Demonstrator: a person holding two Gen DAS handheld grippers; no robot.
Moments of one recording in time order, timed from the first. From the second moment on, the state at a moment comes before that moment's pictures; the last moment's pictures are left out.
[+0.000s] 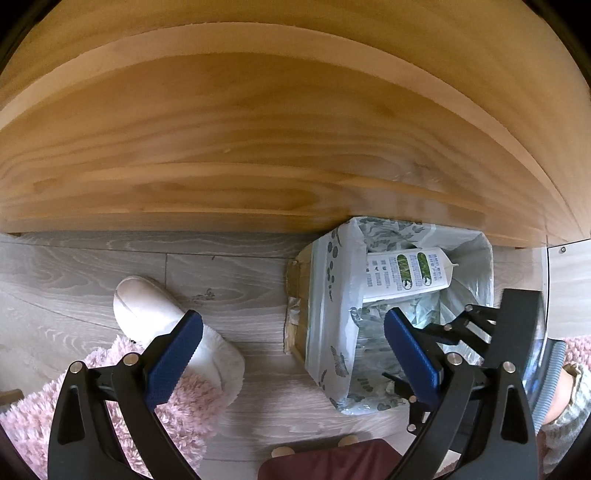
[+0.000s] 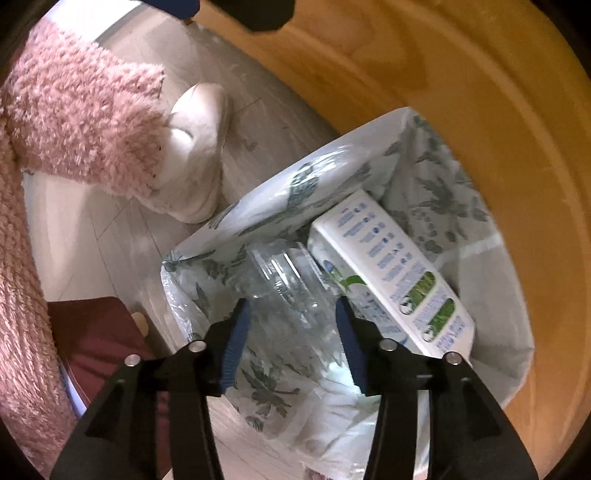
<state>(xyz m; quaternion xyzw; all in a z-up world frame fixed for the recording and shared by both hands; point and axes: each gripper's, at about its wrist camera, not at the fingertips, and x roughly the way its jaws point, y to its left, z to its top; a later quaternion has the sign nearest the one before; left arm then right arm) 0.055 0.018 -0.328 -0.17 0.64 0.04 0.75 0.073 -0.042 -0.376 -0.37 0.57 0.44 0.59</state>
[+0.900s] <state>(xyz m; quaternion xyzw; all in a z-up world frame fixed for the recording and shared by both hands) 0.051 0.001 -0.303 -0.15 0.61 0.02 0.78 0.084 -0.086 -0.329 -0.33 0.58 0.25 0.70</state>
